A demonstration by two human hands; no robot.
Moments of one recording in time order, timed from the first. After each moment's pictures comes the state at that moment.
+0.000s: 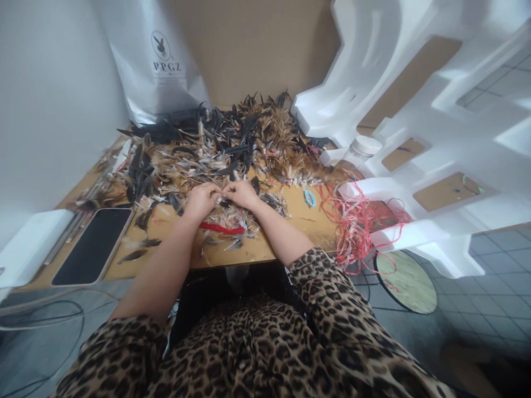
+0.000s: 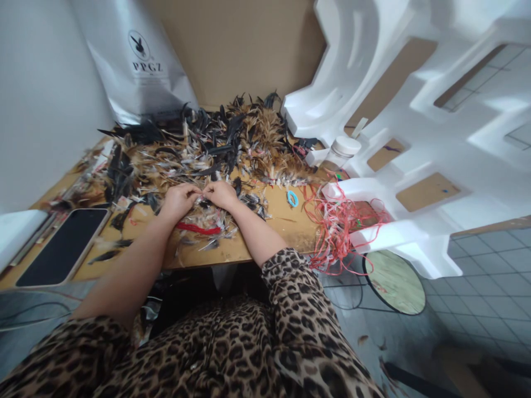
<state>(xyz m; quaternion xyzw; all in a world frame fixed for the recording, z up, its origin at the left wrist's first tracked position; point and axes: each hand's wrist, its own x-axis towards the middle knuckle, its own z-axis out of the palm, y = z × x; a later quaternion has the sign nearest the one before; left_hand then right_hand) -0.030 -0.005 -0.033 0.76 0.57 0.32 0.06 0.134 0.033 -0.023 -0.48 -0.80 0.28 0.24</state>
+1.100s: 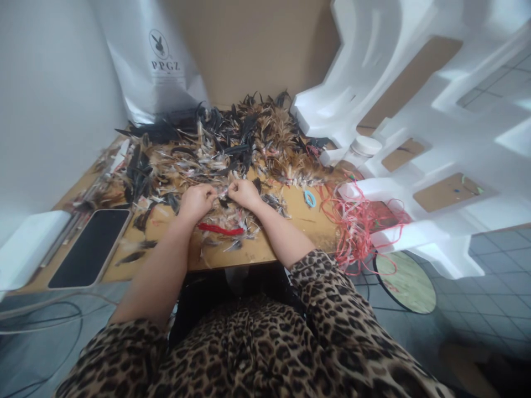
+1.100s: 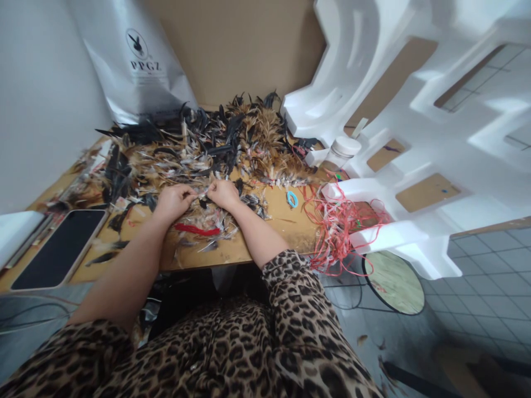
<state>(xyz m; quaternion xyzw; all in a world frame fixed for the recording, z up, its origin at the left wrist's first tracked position) -0.037 -0.011 -0.025 0.75 0.61 0.26 0.05 0.137 0.032 -0.021 -0.54 -0.77 0.24 0.25</state>
